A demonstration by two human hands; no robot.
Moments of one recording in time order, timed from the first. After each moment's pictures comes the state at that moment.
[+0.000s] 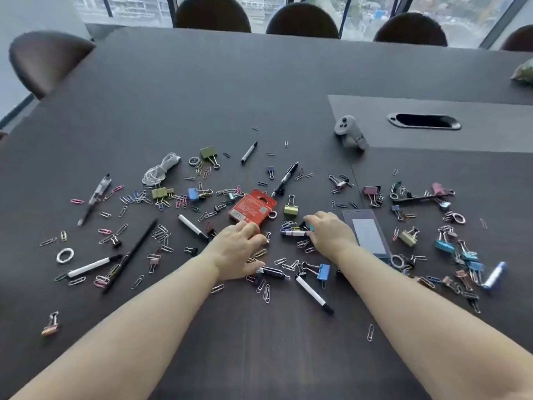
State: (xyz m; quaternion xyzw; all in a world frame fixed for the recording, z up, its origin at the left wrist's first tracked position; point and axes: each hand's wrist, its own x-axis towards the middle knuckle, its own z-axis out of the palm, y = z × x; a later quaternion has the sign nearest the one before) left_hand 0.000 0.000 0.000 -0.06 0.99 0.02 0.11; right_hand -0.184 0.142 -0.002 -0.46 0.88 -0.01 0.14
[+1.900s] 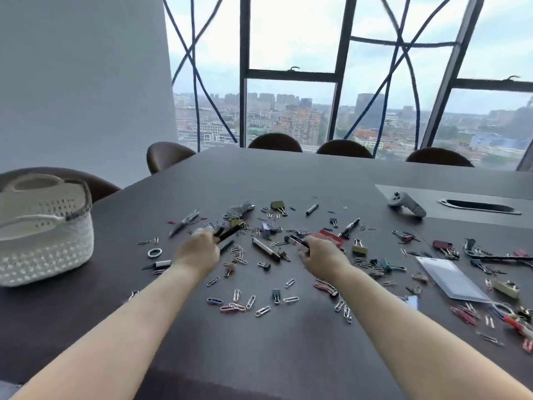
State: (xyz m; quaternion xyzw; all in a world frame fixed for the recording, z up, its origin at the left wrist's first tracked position) left_hand 0.162 -0.077 -0.022 -0.48 0.84 0.09 -0.22; right_hand -0.050 0.054 -0.024 -0.50 0.85 -0.16 0.04
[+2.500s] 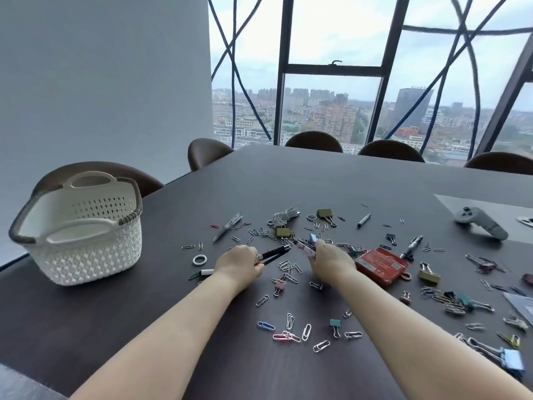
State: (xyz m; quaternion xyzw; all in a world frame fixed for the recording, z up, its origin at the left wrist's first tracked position) left_hand 0.166 -0.121 -0.037 -0.47 0.87 0.11 -0.11; right_hand -0.016 -0.052 -0.040 -0.51 0.86 -0.09 0.04
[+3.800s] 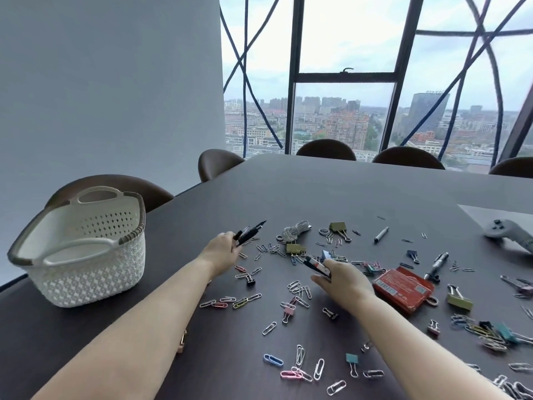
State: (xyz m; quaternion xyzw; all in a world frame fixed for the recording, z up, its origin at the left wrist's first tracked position) left_hand 0.183 -0.206 -0.027 -0.50 0.83 0.16 -0.19; right_hand -0.025 -0.051 -0.042 -0.55 0.82 -0.16 0.04
